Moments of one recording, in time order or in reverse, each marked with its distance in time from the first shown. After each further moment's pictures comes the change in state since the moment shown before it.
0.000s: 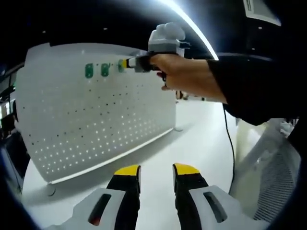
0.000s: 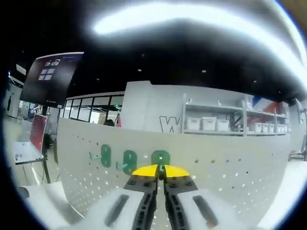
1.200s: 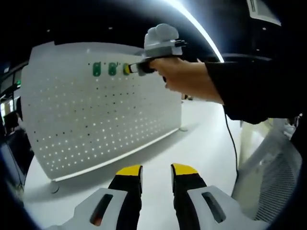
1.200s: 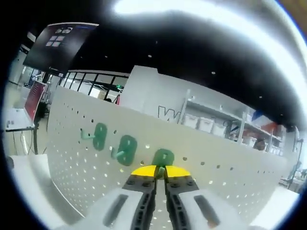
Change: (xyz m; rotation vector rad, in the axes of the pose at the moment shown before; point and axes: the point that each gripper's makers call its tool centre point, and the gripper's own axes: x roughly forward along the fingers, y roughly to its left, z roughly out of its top) left arm -0.004 0.012 -0.001 -0.015 0.000 0.042; right arm 0.014 0.003 -0.017 -0.229 0.102 -0.018
